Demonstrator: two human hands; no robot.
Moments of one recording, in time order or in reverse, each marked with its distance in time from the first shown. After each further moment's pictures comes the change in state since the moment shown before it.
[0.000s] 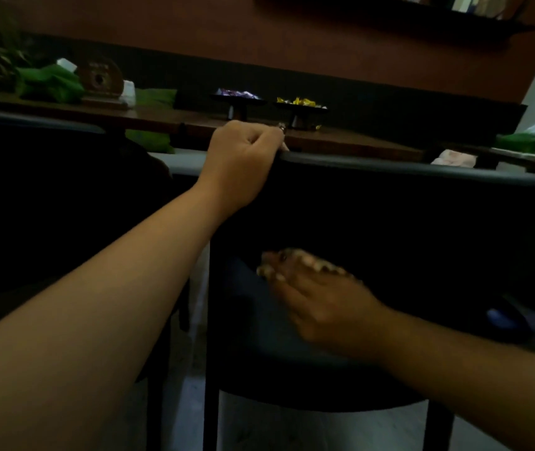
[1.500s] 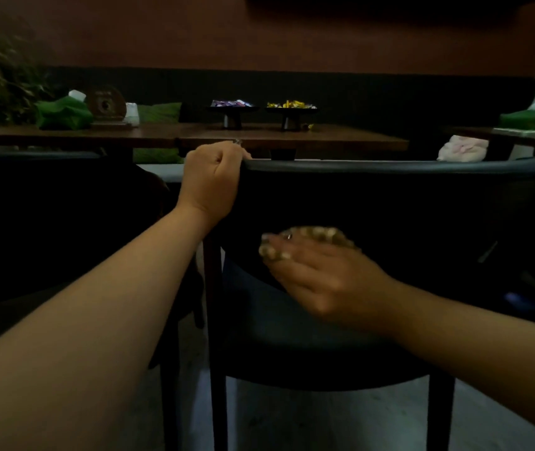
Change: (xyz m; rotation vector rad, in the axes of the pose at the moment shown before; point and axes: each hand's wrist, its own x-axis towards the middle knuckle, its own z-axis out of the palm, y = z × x) left_hand -0.019 0.022 0.011 0.214 0.069 0.034; right_hand -0.029 0.037 -0.044 0.137 0.038 -0.074
